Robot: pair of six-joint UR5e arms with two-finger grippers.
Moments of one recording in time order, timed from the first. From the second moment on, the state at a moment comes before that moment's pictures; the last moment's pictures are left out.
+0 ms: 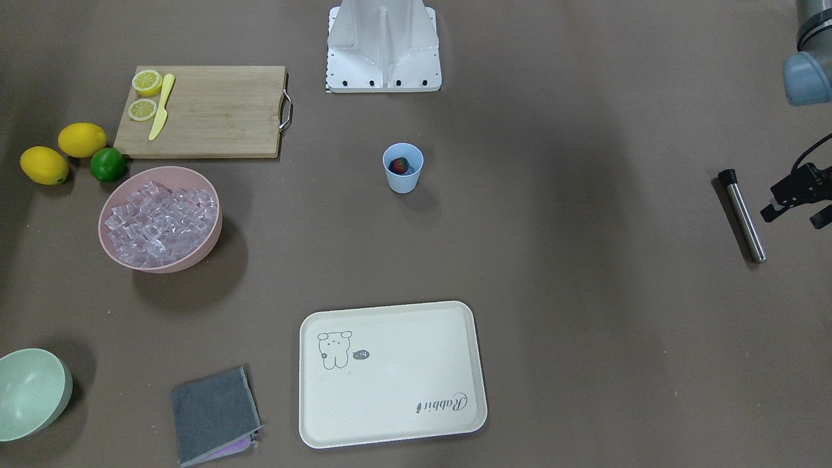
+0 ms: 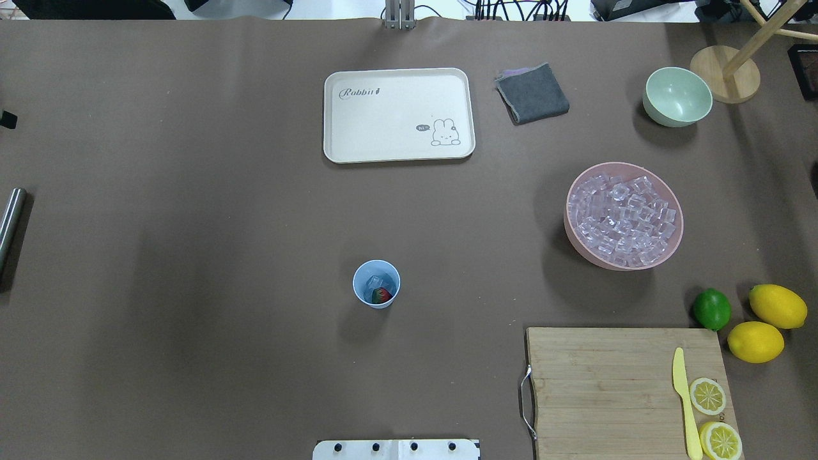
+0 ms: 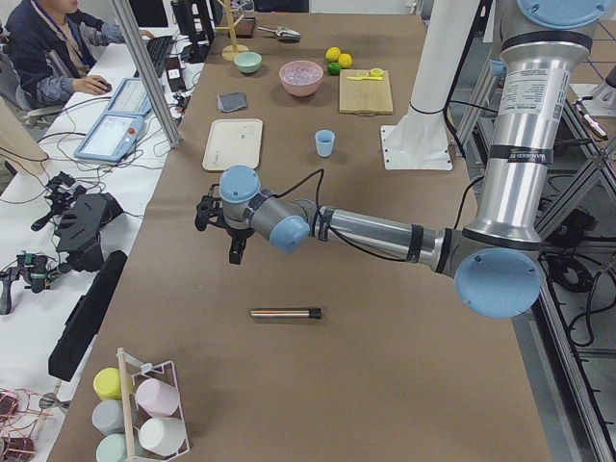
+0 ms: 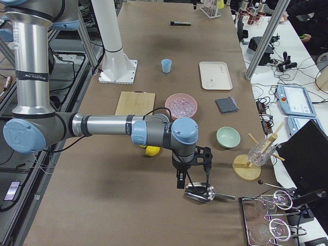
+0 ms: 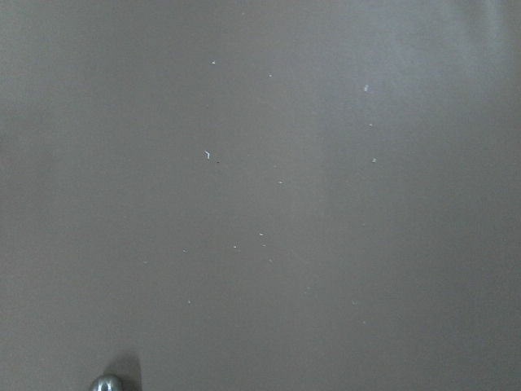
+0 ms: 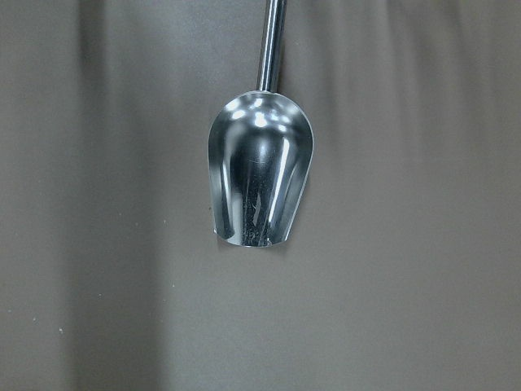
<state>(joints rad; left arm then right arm) -1.35 -1.70 -1.68 -1.88 -2.41 -0.51 1.67 -1.61 1.68 -1.66 2.25 -0.04</state>
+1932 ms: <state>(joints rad) -1.52 -1.76 -1.53 -1.37 -2.38 0.02 1.67 -1.61 1.68 -1.66 2.25 -0.04</state>
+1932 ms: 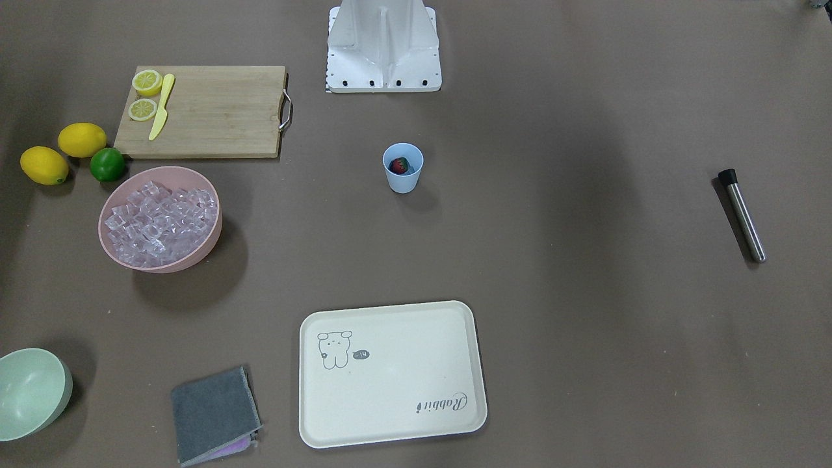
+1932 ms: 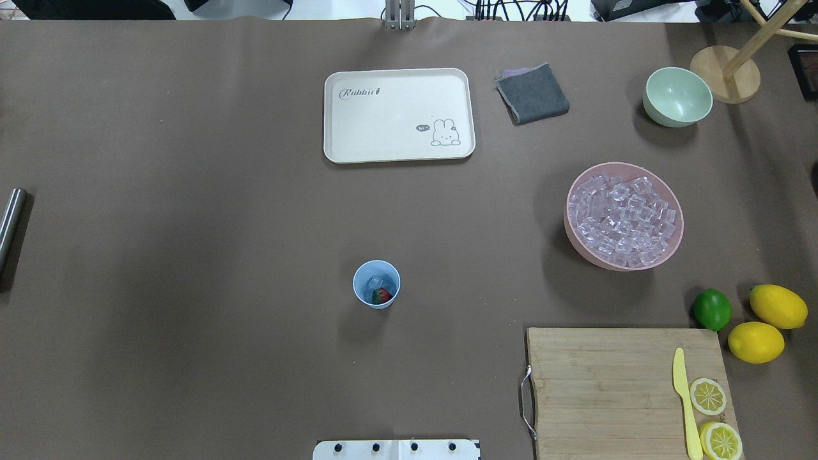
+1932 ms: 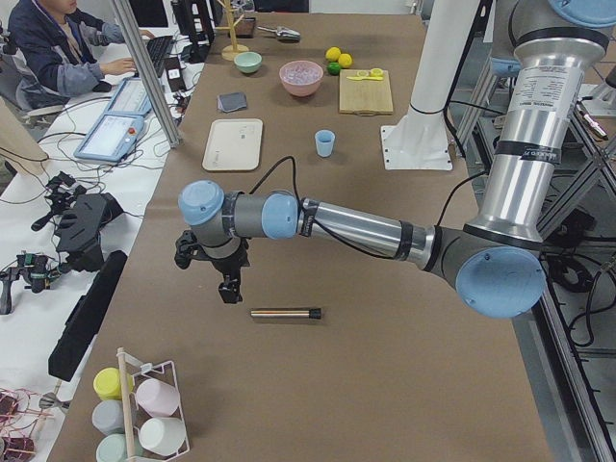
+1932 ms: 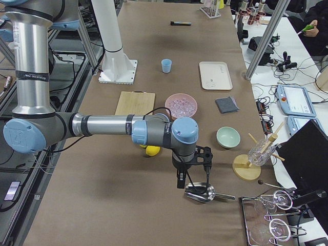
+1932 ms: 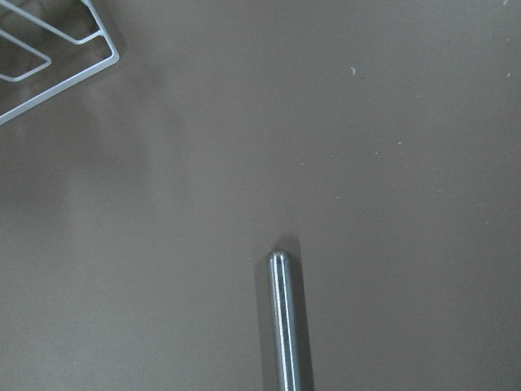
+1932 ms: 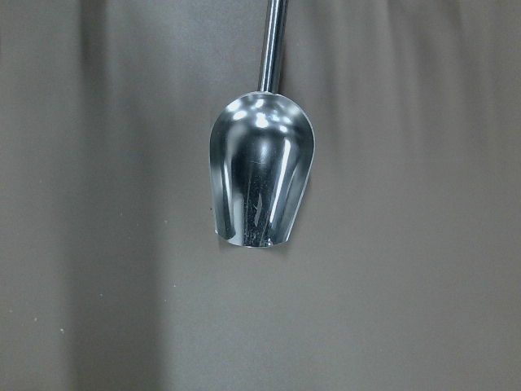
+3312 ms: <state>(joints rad) -1.61 -1.71 -1.40 -1.47 -2.38 0.09 1.64 -1.61 1.68 -1.67 2.27 -0.04</state>
